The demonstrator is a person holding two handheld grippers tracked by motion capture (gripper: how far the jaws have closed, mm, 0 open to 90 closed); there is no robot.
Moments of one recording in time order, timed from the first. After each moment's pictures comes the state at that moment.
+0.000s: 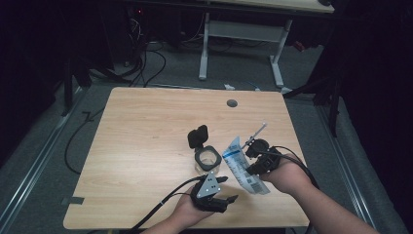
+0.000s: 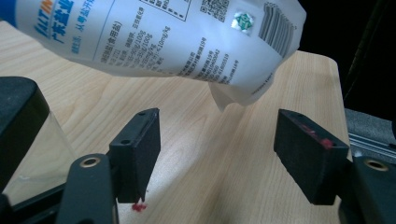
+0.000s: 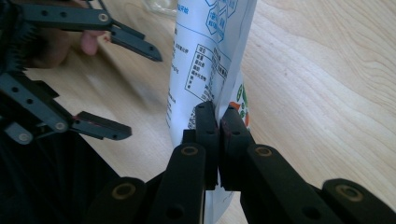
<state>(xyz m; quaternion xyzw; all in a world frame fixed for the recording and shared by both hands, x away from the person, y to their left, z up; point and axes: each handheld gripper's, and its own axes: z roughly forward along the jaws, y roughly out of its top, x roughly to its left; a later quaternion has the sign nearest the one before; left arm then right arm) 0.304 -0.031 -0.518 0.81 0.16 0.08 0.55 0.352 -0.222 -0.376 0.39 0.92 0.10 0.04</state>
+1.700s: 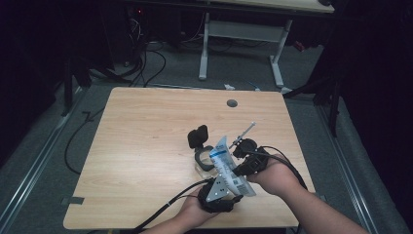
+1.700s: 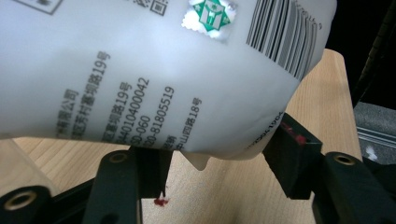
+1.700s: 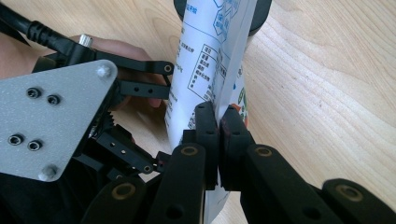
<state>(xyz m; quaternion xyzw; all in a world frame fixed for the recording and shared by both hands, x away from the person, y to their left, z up) 0.298 -0.051 -0.522 0.82 0.15 0.10 0.55 0.347 -0.190 -0.366 0.38 0.92 0.13 0.02</state>
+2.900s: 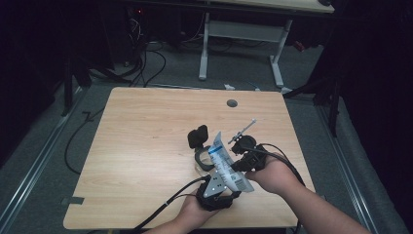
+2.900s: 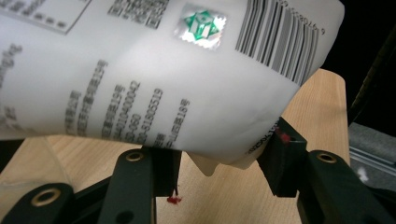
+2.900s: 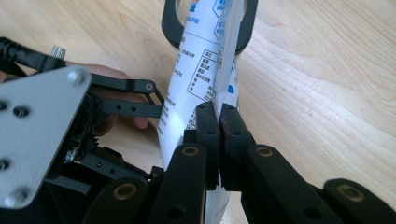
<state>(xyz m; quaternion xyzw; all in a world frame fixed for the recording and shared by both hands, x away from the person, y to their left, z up) 0.297 -0.047 -0.509 0.81 0.19 0.09 0.55 0.351 -0.185 -0.362 0.41 0.90 0.15 0.04</state>
